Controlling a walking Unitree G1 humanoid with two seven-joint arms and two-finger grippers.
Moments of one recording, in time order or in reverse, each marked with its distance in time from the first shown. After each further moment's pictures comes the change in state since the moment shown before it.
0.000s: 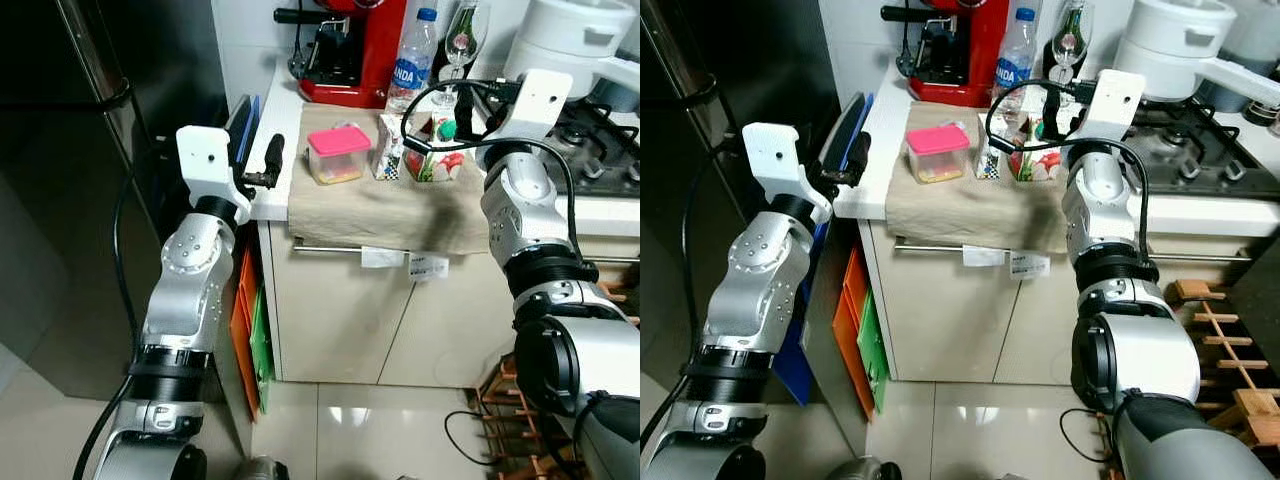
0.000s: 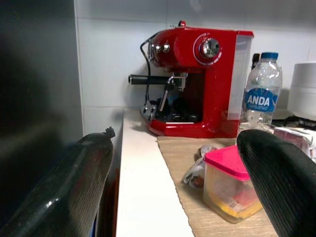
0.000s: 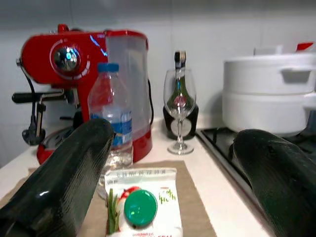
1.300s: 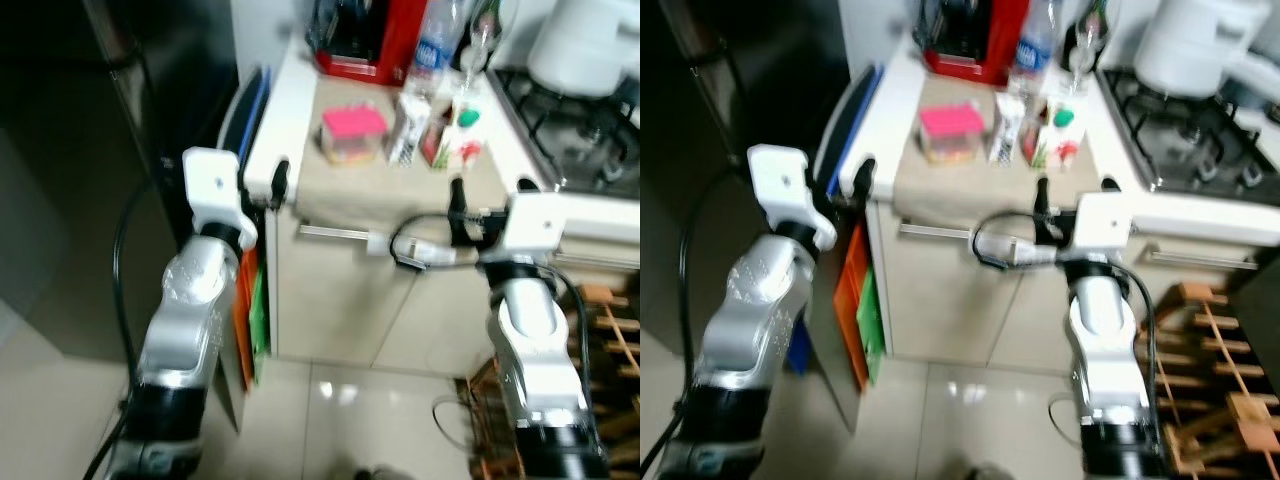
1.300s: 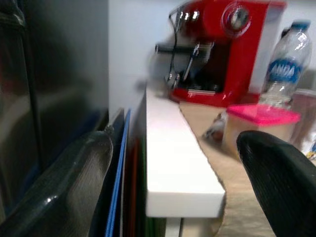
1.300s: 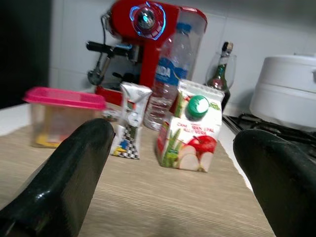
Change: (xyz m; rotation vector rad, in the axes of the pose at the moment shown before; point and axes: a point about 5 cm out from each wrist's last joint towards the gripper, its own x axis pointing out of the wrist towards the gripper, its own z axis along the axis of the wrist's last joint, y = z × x) left arm -0.022 -0.008 -0.007 0.001 0.041 -0.020; right arm -0.123 0.005 -0.037 -0.138 0.001 0.112
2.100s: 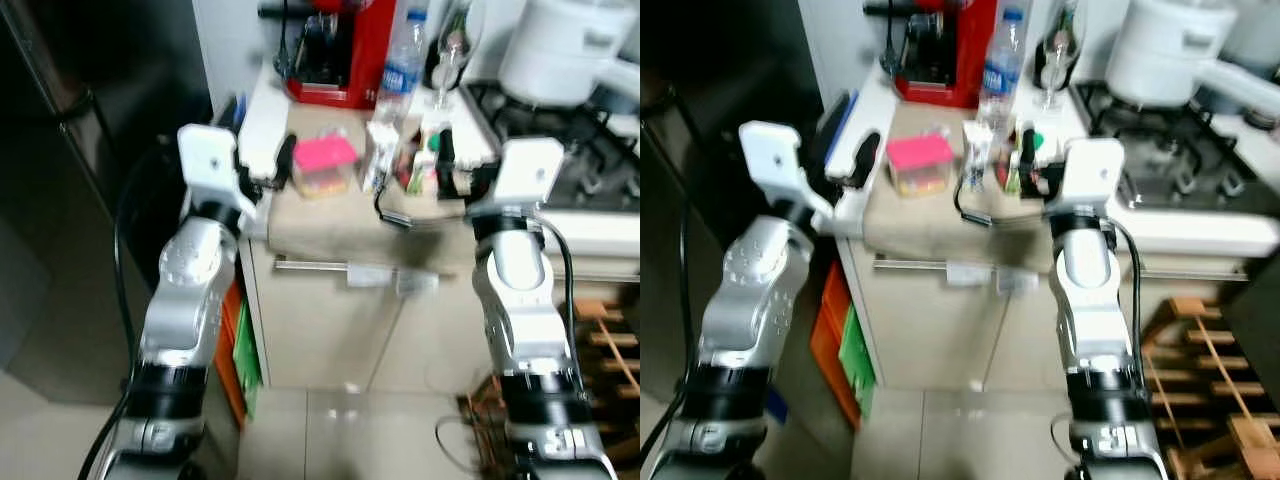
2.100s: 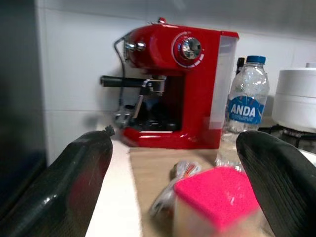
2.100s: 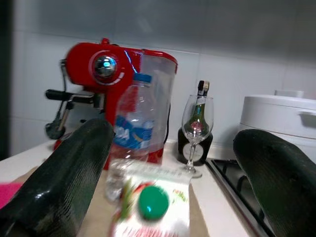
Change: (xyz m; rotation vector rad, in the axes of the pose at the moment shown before) left arm 0.015 -0.007 0.014 -0.038 -0.086 -0.050; right arm 0.044 0.005 0.042 0.040 -0.132 0.026
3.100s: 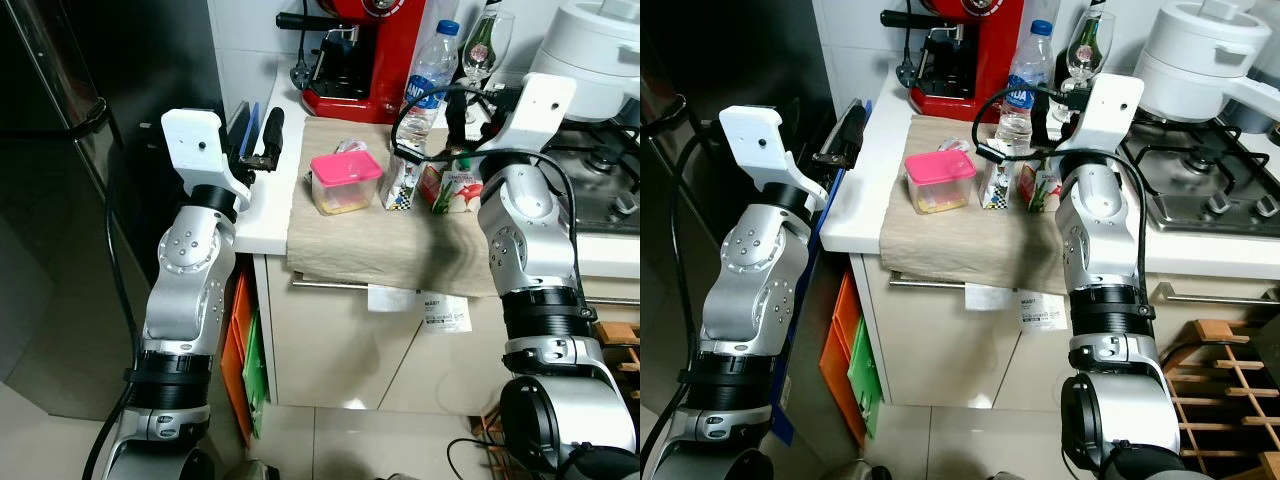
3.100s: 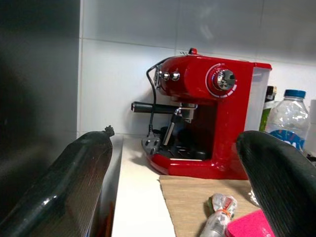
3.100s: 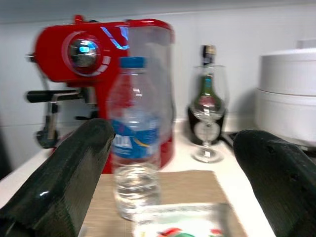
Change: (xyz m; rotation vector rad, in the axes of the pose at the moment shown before) left arm 0.008 0.005 0.013 0.016 -0.053 0.067; right arm 0.053 -0.021 -0.009 0.160 0.190 -0.121
